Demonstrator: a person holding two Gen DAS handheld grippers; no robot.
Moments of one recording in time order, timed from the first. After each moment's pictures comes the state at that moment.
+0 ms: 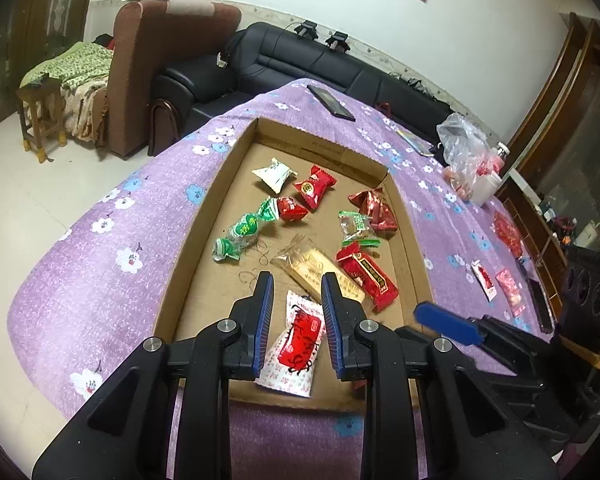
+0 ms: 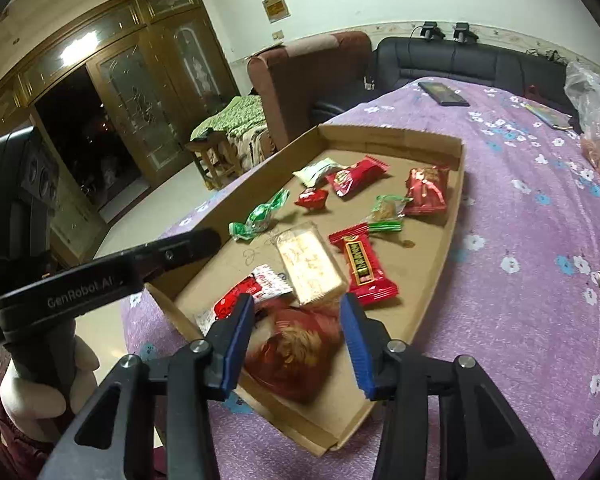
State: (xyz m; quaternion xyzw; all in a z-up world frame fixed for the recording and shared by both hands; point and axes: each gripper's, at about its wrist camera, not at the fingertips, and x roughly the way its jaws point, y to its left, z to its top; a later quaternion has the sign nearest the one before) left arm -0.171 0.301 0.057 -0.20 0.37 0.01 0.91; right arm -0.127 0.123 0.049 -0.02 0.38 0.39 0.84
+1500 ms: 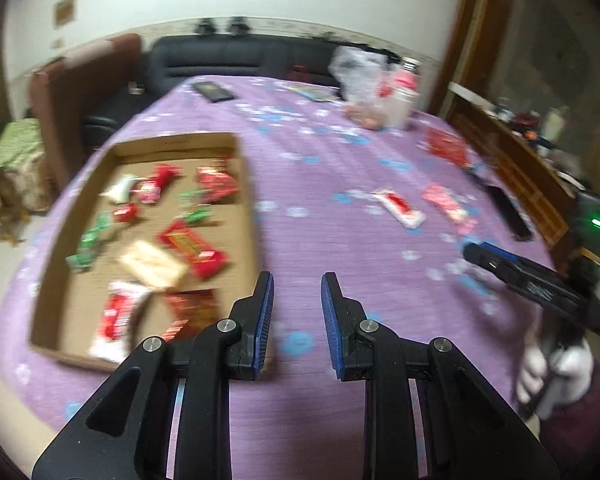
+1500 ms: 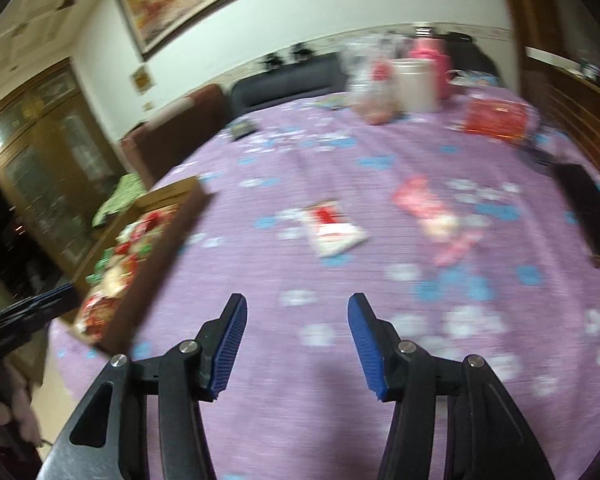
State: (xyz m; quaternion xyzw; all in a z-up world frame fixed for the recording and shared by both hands) left arm -0.173 0.138 0.087 -0.05 0.39 -0.10 0.91; right arm -0.122 -0.135 0.047 0.10 0.37 0.17 0.91
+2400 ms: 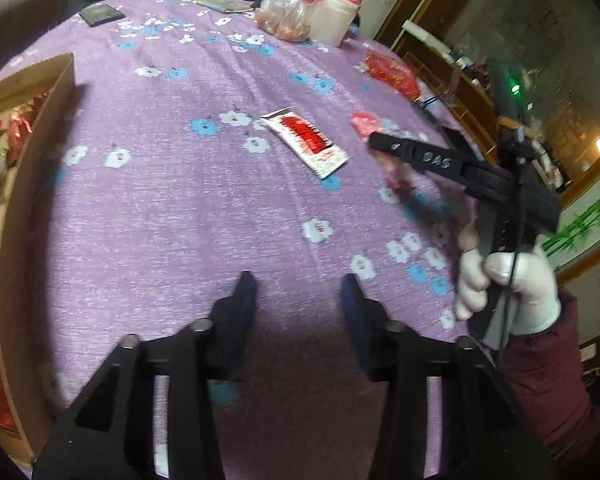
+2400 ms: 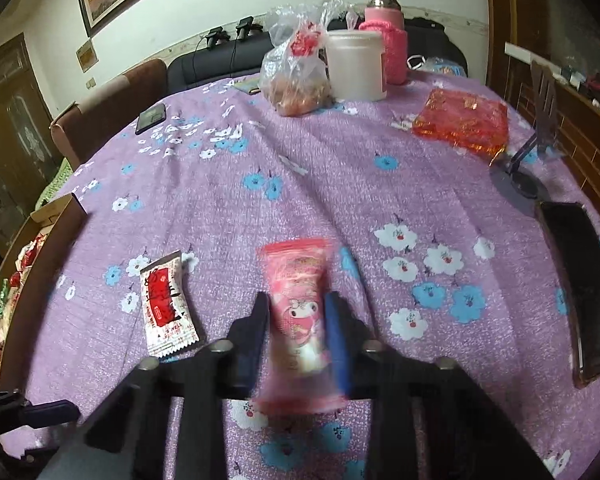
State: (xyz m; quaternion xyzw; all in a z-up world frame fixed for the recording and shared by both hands) left arm -0.096 0.039 0.015 -0.09 0.49 -0.22 0.84; right arm 0.000 -0.173 0.013 0.05 0.42 0.10 0.90
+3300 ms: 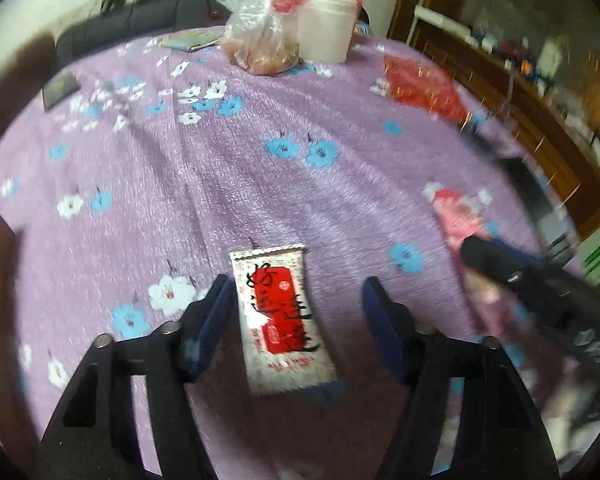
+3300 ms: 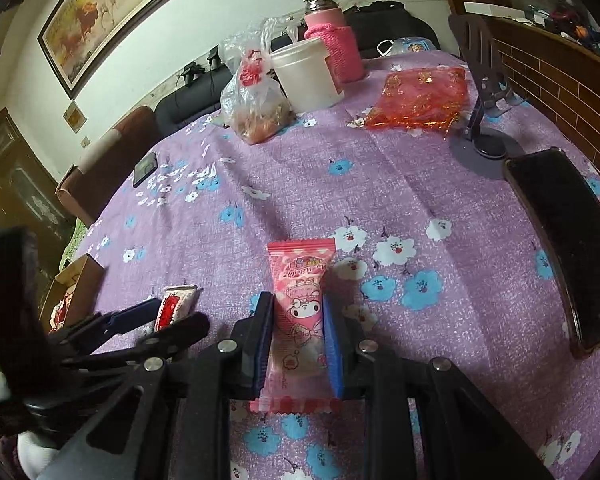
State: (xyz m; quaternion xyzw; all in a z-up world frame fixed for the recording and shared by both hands) left arm 0.031 -0.048 0.006 0.05 0.46 -0.15 0.88; right arm -0.006 -0.222 0.023 0.17 0.40 0.09 0.89
